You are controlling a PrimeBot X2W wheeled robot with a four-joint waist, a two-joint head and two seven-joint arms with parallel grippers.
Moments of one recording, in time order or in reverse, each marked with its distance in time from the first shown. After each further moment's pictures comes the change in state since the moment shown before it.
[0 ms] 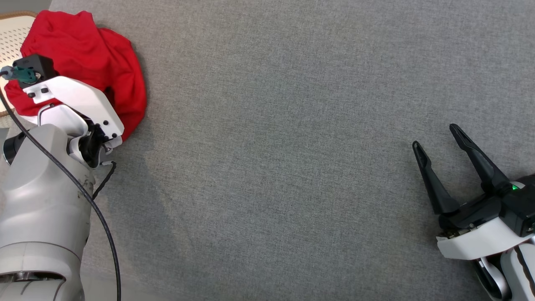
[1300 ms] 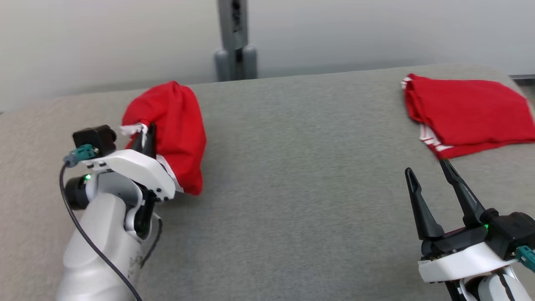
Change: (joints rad) left arm 0.380 -0.073 -0.075 -0.390 -0.027 -0.086 -0.288; right arm 0.112 0.170 -0.071 0.033 0.017 0.000 0.000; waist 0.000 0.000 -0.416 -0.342
